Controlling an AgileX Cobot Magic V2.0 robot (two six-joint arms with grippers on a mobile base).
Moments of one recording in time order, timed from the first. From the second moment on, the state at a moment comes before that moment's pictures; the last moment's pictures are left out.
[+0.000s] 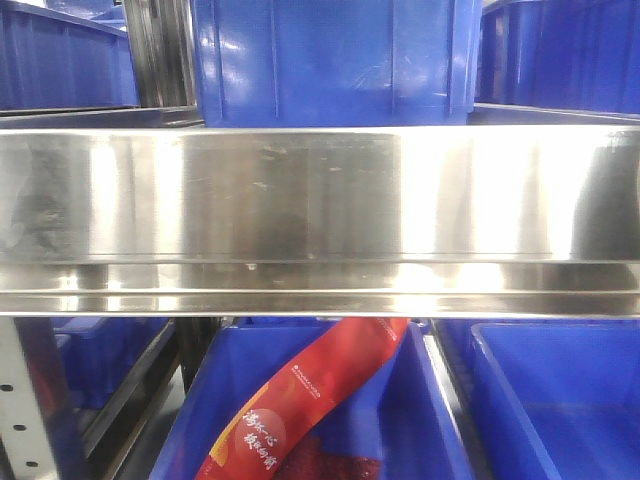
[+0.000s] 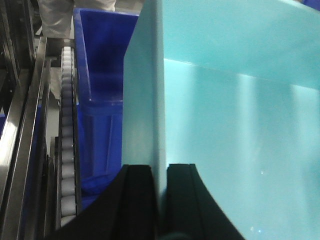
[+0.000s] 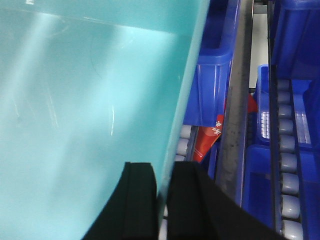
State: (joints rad) left arm -0.31 1.43 -1.72 -0.01 0.73 -0.21; right arm 0.10 1.42 -1.75 0.20 0.98 0.04
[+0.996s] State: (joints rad) left arm -0.31 1.43 -1.72 0.00 0.73 -0.21; right arm 0.10 1.43 -1.75 0.20 0.98 0.04
